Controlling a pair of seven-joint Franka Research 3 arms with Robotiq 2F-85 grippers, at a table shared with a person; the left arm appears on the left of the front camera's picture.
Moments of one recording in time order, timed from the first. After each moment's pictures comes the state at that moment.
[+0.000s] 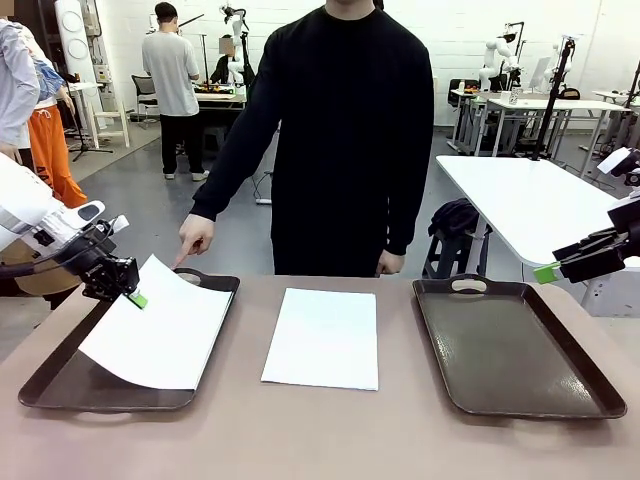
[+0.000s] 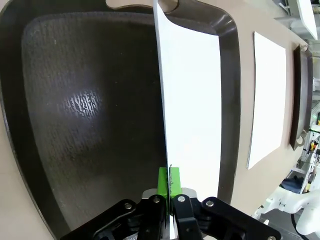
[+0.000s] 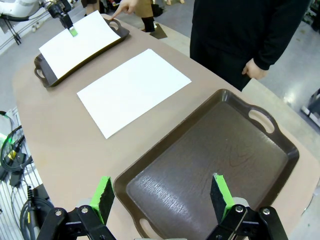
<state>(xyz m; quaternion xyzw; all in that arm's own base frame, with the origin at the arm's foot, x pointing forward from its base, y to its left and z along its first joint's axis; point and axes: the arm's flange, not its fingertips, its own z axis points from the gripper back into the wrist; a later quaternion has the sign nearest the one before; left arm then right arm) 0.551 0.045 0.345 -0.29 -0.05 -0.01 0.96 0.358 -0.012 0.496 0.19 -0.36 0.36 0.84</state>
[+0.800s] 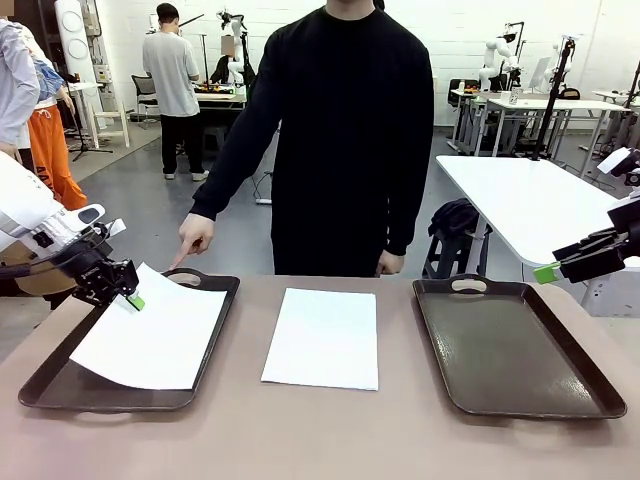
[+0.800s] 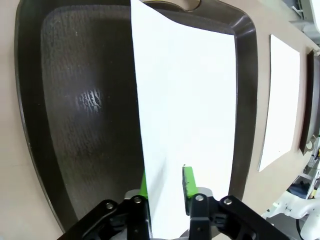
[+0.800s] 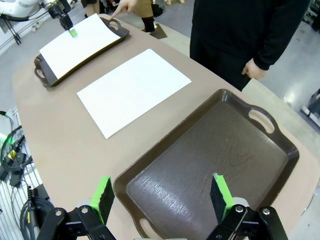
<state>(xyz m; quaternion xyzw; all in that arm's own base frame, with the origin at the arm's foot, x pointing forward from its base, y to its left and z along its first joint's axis) 0.549 0.050 0.341 -0.26 -0.04 0.00 0.96 0.358 -0.012 0.496 0.19 -0.36 0.36 0.84</state>
